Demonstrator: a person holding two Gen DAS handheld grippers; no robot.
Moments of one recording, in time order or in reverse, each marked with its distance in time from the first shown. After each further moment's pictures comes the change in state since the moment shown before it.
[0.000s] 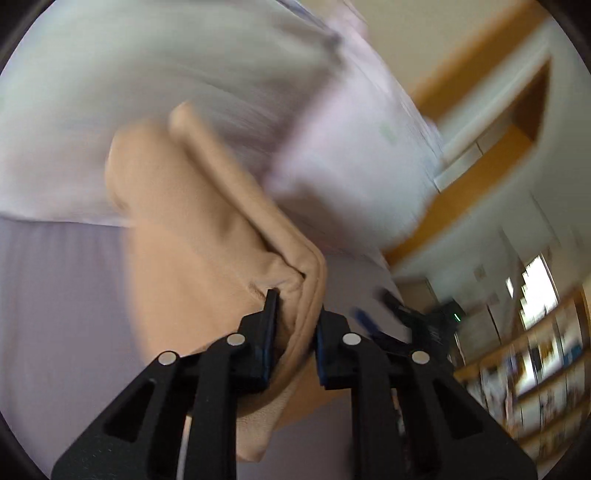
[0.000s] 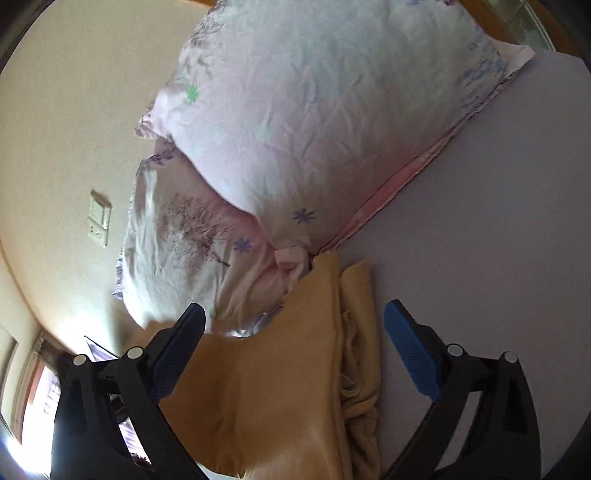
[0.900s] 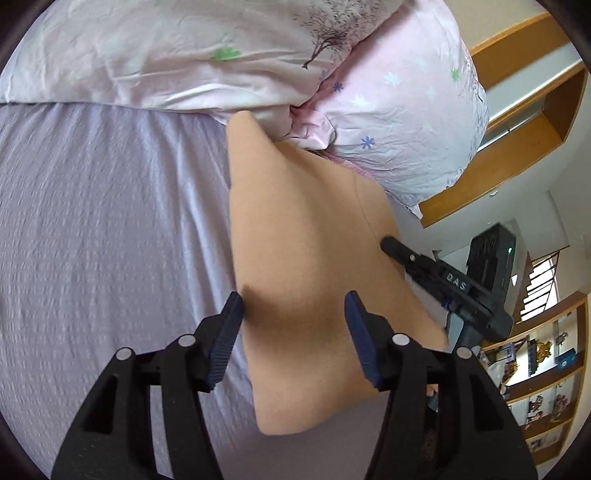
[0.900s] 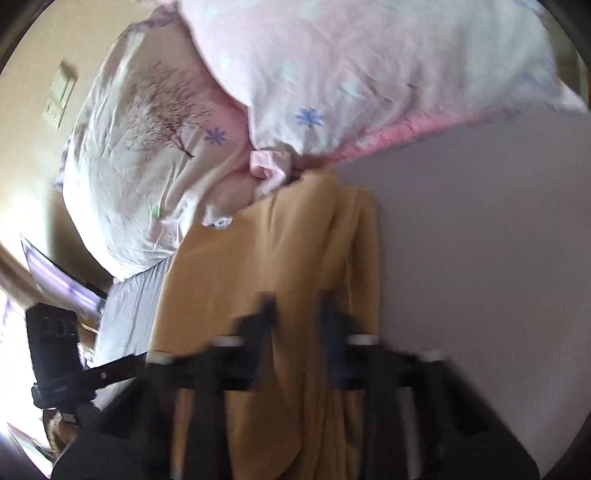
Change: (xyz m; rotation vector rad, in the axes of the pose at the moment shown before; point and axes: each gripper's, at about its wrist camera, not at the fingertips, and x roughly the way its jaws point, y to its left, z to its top) left arm 0.030 0.088 -0.055 -0.129 0.104 0.075; right arm 0.058 0.041 -0.029 -0.351 0.253 -0.249
